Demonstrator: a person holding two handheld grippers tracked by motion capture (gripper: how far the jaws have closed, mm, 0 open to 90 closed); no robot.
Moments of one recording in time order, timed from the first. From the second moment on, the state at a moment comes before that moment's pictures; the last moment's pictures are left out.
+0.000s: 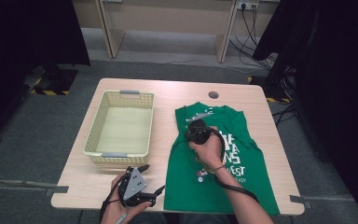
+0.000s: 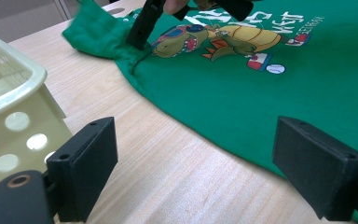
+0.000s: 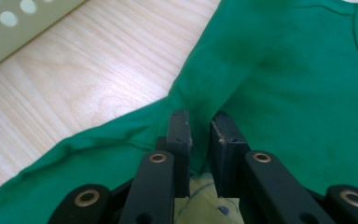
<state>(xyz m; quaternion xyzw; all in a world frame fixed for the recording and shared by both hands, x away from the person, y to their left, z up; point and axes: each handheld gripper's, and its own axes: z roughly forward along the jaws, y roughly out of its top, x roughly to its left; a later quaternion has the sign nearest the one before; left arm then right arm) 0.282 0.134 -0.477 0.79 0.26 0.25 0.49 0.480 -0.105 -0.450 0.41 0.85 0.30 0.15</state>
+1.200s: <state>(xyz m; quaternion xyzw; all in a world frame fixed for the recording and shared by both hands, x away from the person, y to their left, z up) 0.282 0.133 -0.477 0.80 0.26 0.25 0.49 0.485 -0.153 -0.432 0.44 0.82 0.30 0.19</state>
